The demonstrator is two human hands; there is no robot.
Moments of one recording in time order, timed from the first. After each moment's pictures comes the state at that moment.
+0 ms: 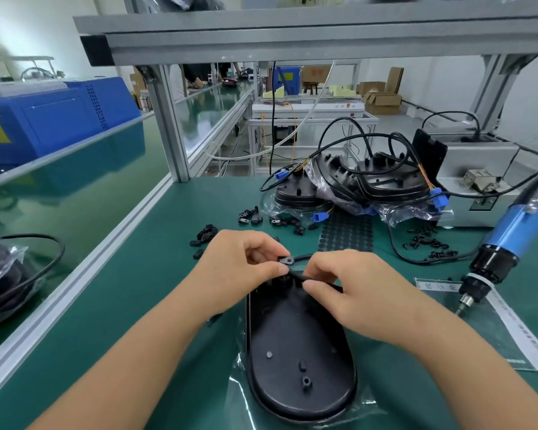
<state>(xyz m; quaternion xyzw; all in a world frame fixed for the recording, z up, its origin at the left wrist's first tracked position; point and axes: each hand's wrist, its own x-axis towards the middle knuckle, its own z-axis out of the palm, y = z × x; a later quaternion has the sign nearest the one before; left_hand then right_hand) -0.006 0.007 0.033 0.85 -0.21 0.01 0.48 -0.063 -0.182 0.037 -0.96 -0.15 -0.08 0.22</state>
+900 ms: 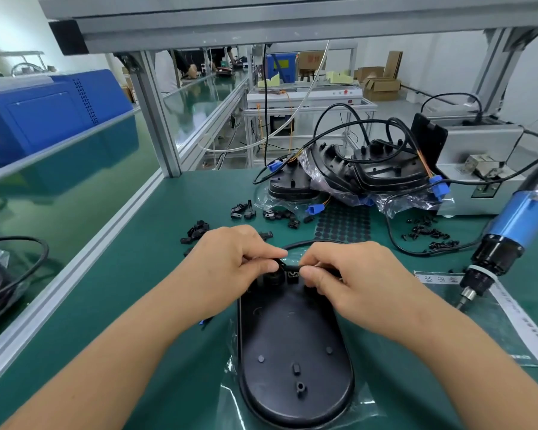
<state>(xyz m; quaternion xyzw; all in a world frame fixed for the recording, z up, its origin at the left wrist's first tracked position) -0.005 0.006 0.039 0.90 -0.29 0.04 0.32 -0.056 -0.194 0.031 -0.95 -0.16 -0.12 0.22</state>
